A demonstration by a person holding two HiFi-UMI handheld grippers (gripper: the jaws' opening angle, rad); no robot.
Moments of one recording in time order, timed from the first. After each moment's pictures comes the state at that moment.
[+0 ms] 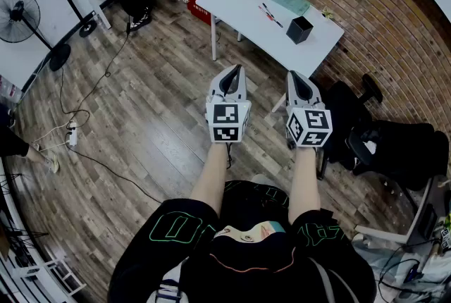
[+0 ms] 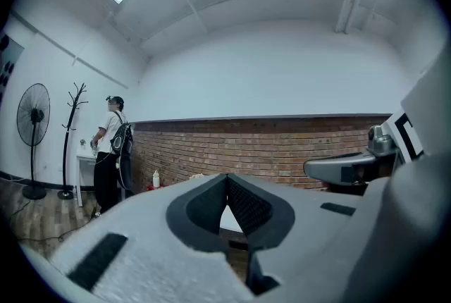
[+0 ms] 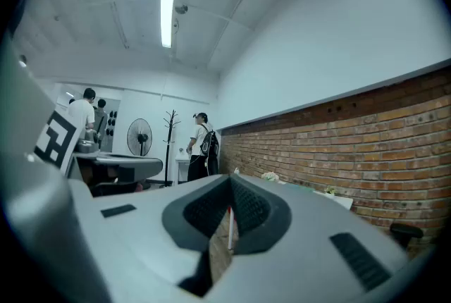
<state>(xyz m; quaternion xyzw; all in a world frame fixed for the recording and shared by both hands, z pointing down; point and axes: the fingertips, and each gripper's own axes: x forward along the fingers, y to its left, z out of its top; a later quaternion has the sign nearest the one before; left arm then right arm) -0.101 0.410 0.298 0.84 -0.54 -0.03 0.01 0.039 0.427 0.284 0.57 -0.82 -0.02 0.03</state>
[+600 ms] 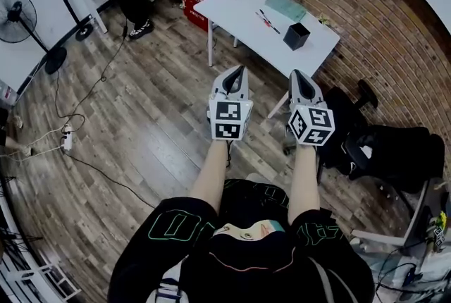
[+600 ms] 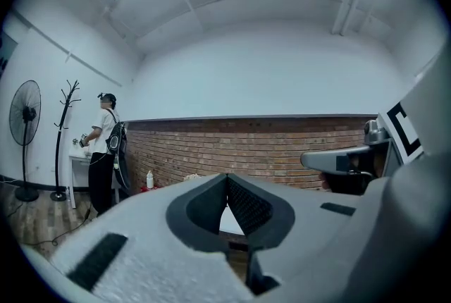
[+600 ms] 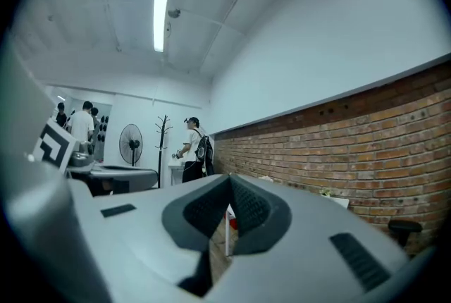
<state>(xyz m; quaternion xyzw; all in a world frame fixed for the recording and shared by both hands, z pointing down) -0.092 0.392 0.297 0.85 -0.52 -0.03 0.01 0.049 0.409 0.270 0.59 -0.81 -0.01 0.01</state>
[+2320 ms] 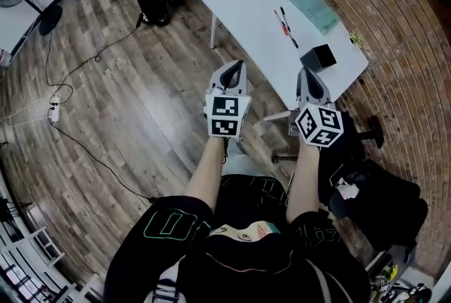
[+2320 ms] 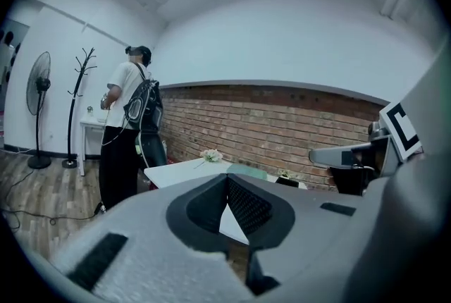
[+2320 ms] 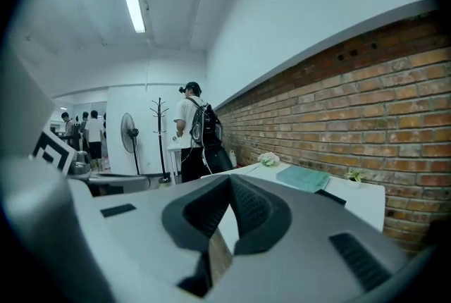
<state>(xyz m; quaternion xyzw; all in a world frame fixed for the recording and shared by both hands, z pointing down) -0.081 0.141 0.385 0.80 -0.58 0.01 0.12 0.085 0.130 0.343 0.55 -0.83 0.07 0.06</state>
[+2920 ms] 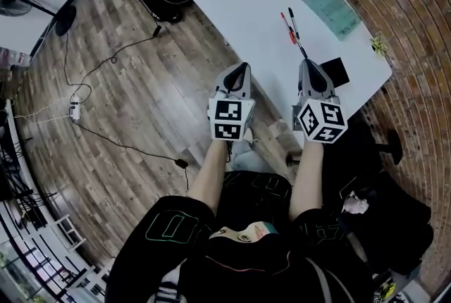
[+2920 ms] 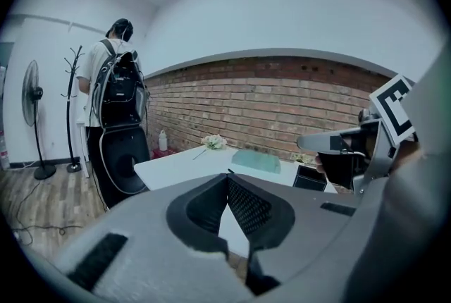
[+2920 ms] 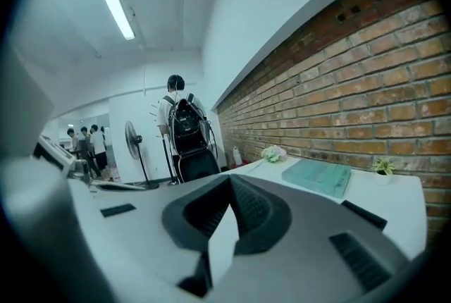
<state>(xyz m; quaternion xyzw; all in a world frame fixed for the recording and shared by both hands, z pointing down) -0.042 0.034 0.429 0.79 -0.59 0.09 0.14 0.104 -0.001 0.384 0.51 -0.85 0.13 0.06</state>
